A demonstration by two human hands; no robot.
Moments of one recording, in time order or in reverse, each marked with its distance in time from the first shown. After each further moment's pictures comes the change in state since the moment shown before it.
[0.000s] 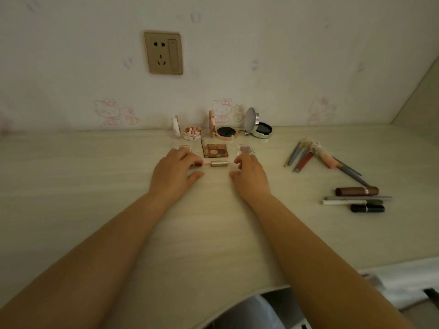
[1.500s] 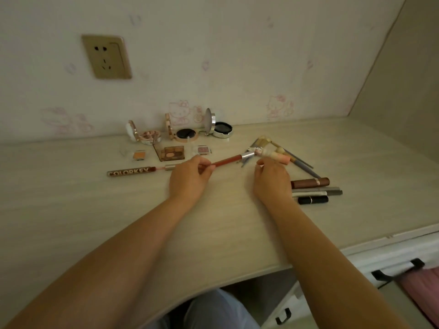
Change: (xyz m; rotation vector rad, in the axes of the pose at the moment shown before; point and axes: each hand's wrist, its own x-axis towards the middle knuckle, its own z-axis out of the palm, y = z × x) left_hand 0.030 0.129 0.044 -0.373 -0.021 -0.297; right_hand -0.018 0.098 -0.088 -0.141 0.179 0.198
